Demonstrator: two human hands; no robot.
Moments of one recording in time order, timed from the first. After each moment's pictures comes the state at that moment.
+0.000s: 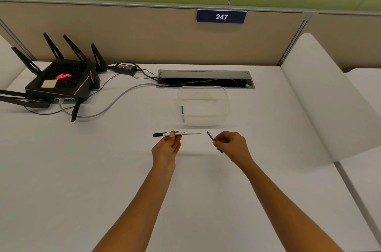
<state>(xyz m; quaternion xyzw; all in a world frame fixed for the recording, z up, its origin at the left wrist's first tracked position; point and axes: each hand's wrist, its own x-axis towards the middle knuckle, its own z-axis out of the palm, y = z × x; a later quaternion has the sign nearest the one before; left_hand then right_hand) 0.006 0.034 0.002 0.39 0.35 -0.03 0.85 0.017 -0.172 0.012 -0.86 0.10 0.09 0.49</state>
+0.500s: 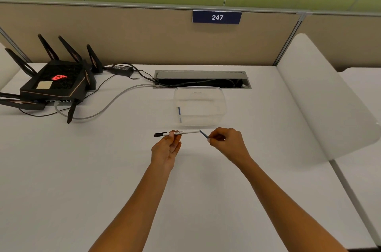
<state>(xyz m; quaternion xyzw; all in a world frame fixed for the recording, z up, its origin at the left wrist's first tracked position) 0.012 0.034 0.000 0.36 0.35 -0.07 0.86 0.015 -0.167 0.031 -0.89 0.02 0.05 0.46</state>
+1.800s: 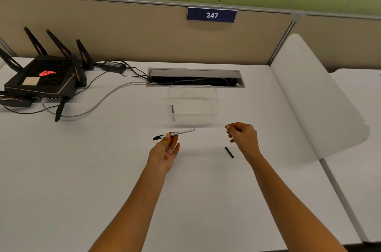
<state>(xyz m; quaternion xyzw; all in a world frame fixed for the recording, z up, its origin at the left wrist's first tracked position) 0.011 0.023 -0.006 0.29 0.37 -0.12 0.88 0.035 -0.224 0.018 -0.83 0.17 -0.02 0.53</state>
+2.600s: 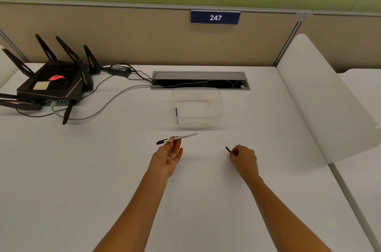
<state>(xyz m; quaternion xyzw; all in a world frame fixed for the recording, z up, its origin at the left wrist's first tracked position) 0.006 0.022 0.002 0.28 0.38 -0.12 0.87 0.012 -0.230 -0.049 -0.94 0.19 0.07 0.29</state>
